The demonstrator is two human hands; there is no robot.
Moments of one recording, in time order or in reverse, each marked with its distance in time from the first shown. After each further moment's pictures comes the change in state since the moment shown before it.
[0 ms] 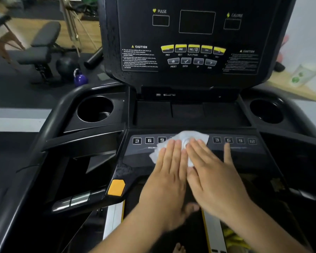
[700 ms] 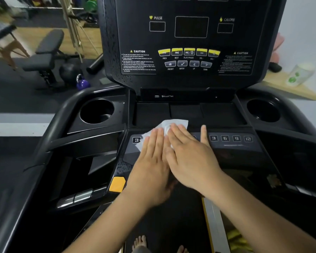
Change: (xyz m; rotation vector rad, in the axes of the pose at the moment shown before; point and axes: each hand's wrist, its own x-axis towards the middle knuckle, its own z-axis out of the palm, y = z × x) left_hand 0.005 -0.032 0.010 -0.031 0.186 -0.069; right_hand 0.043 -0.025 -0.016 0.011 -0.045 -0.067
